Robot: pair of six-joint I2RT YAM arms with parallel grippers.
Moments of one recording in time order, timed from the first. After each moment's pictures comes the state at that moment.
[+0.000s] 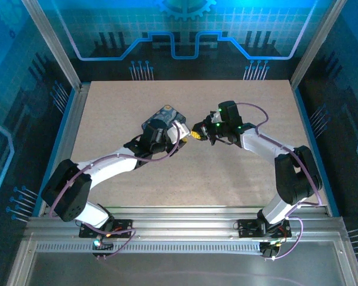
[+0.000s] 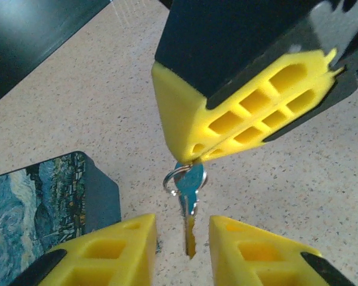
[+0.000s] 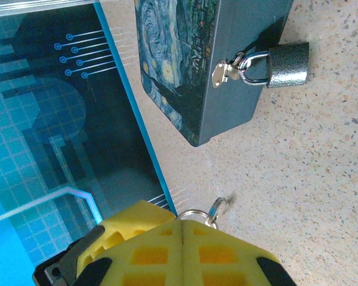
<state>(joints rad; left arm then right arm) -0.61 1.49 0.86 0.10 0.13 0.32 0.39 1.63 1.06 -0.11 -0.70 1.24</state>
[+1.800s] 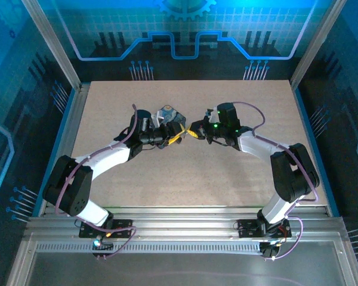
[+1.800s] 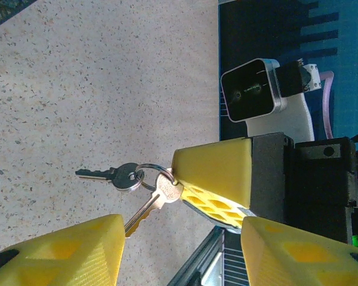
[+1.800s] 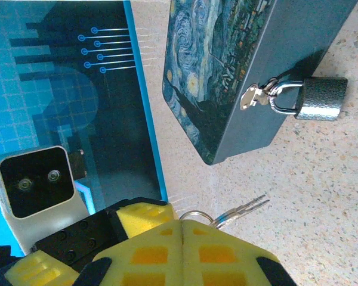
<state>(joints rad) -0.41 1.53 0.87 0.19 0.60 -1.09 0.41 1.66 1.01 0.09 -0.69 1.19</state>
